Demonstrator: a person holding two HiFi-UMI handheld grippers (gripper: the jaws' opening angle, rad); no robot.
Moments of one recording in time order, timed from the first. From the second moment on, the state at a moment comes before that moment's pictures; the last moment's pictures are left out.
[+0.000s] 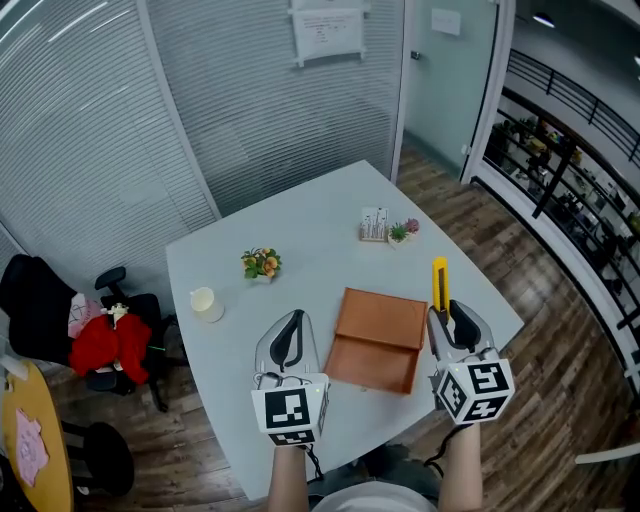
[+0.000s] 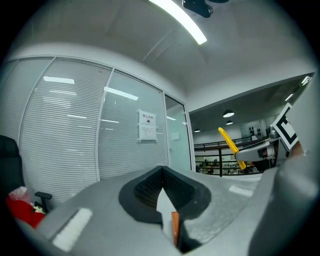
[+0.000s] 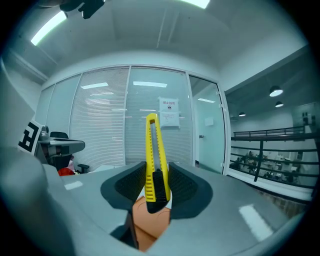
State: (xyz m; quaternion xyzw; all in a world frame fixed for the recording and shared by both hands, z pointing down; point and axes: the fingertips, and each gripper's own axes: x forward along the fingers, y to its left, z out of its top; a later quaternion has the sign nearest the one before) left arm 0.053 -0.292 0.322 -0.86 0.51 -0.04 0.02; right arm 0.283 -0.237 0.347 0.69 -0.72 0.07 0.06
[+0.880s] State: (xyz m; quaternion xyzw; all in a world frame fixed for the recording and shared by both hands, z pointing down) left arm 0.053 -0.288 0.316 -0.86 0.51 -0.03 0.02; right arm 0.281 -0.229 0.345 0.69 -0.71 0.07 0.06
